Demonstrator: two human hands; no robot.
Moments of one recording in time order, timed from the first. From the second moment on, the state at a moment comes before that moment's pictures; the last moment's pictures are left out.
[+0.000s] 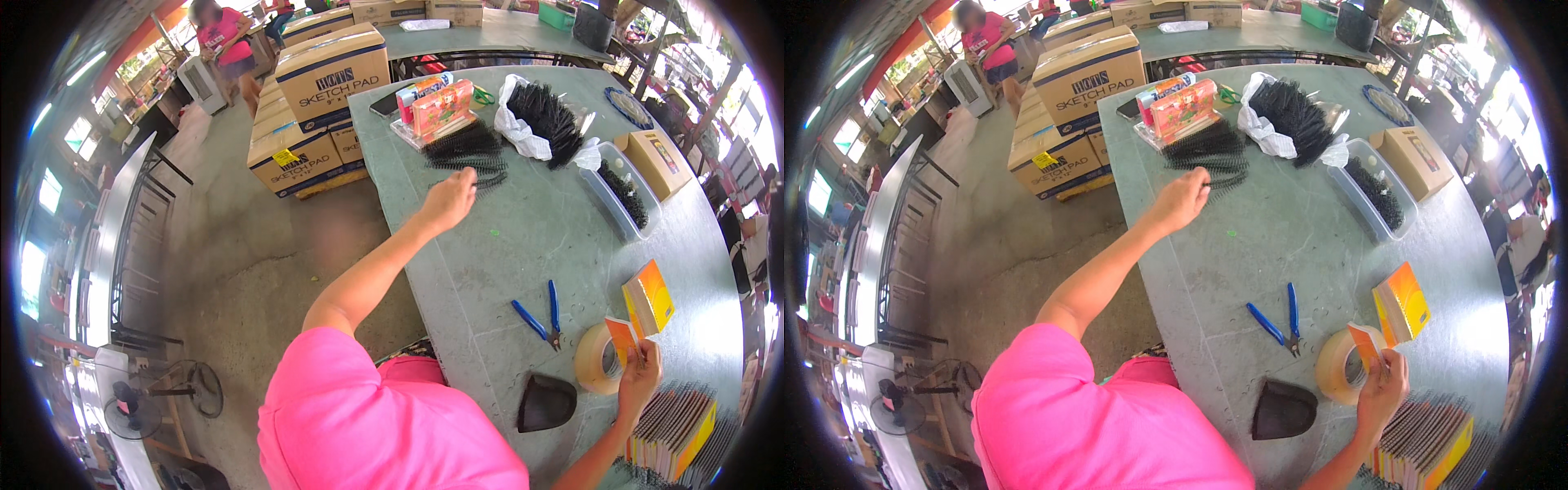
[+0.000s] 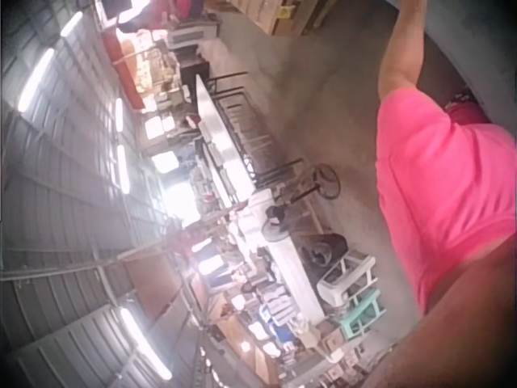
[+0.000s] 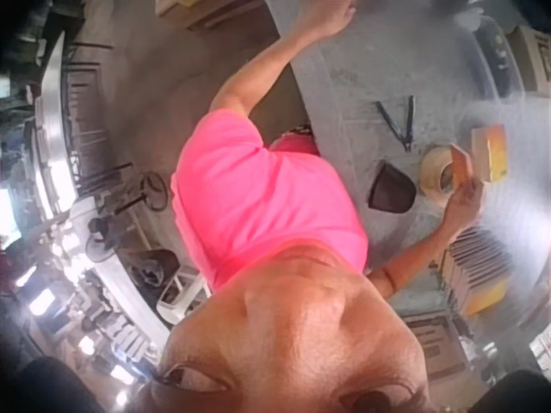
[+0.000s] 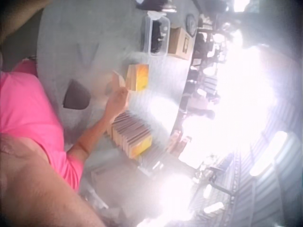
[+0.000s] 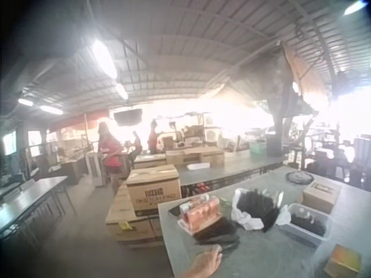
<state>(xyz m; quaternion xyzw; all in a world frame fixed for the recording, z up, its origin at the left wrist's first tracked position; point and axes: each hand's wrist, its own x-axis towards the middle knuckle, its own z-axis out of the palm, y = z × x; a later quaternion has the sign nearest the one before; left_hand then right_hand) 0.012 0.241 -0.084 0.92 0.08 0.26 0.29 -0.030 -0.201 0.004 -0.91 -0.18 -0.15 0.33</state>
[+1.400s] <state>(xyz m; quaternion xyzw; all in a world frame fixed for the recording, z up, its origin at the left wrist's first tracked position) -0.008 0.032 -0.011 0.79 -0.27 0.08 0.54 -0.036 -0.170 0.016 -0.95 -0.11 -0.12 0.28</state>
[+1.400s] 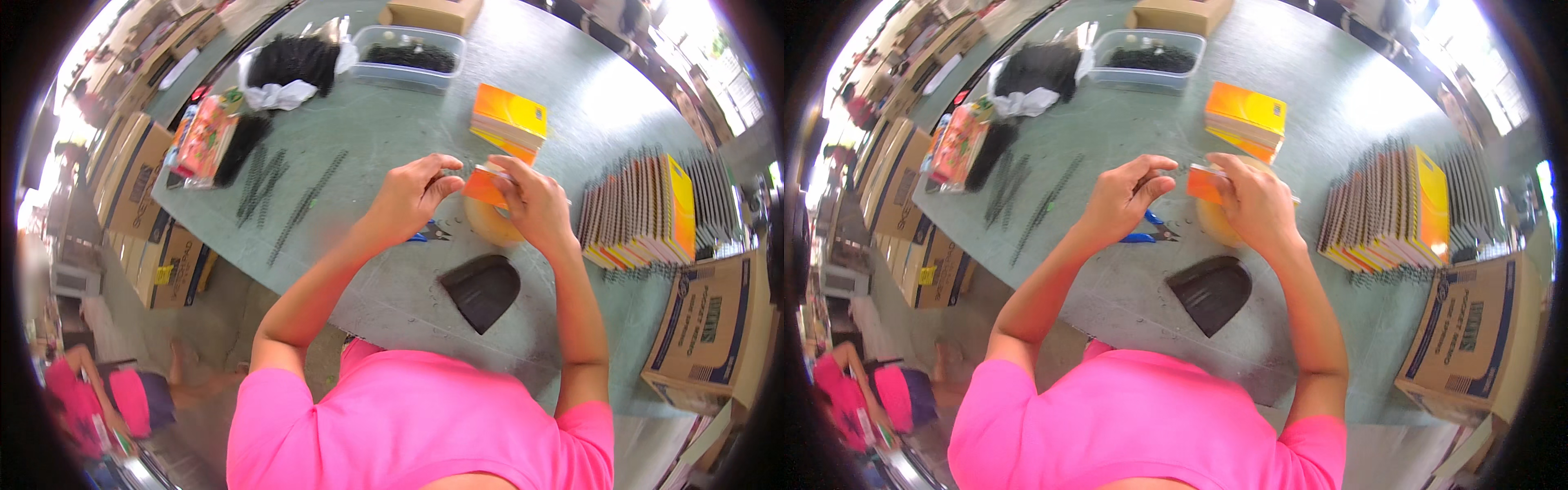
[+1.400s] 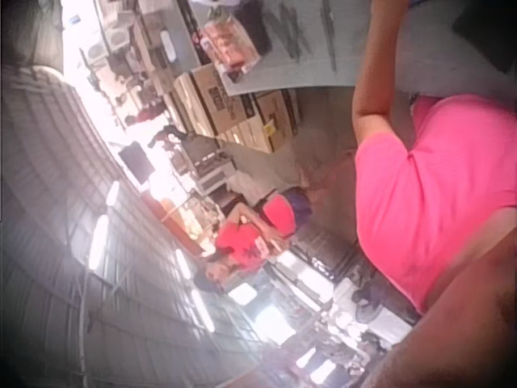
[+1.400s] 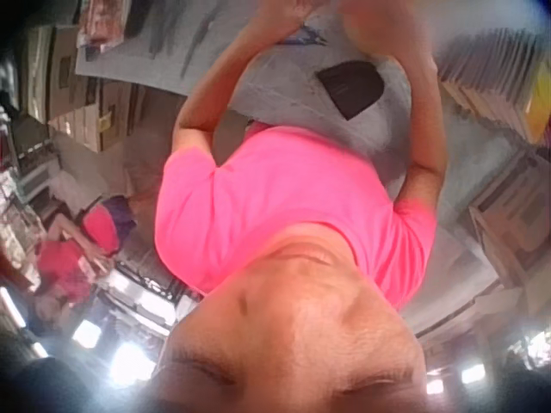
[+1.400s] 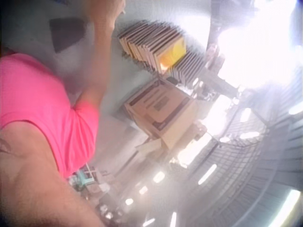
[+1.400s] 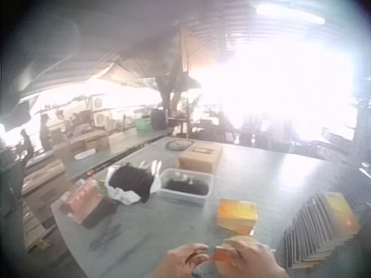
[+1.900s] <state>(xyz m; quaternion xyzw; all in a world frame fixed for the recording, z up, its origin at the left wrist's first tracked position) -0.008 0.014 -0.014 0.83 -0.26 0.15 0.46 -0.036 -0.176 0.008 -0.92 -0.18 -0.16 0.30</state>
